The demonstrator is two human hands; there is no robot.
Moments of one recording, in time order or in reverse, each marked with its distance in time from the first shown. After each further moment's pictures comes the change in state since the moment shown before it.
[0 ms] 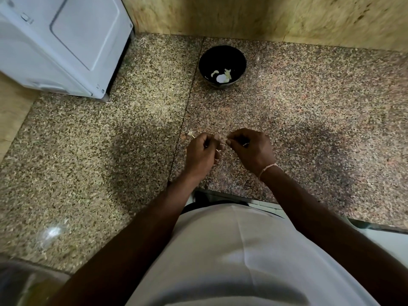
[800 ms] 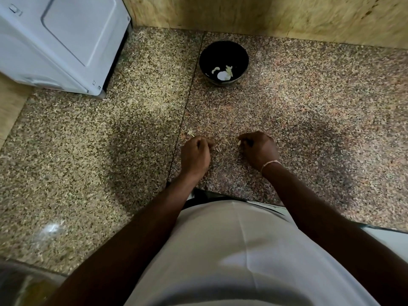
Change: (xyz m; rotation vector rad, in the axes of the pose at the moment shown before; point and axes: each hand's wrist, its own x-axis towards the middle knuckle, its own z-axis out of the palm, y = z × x) left_hand 0.014 -0.015 -0.003 0.221 0.156 -0.068; right_hand 0.018 0.035 0.005 -0.268 -0.064 0.219
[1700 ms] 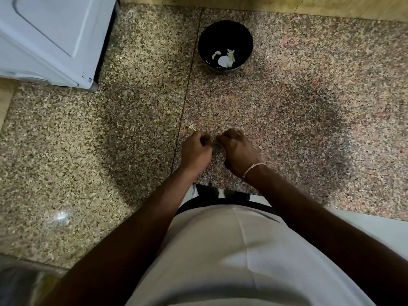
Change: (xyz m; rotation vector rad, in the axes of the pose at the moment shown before) left_hand 0.018 -0.003 -0.012 0.168 -0.173 -0.129; right_hand -0.019 -0.049 0.031 -0.308 -0.188 -0.368
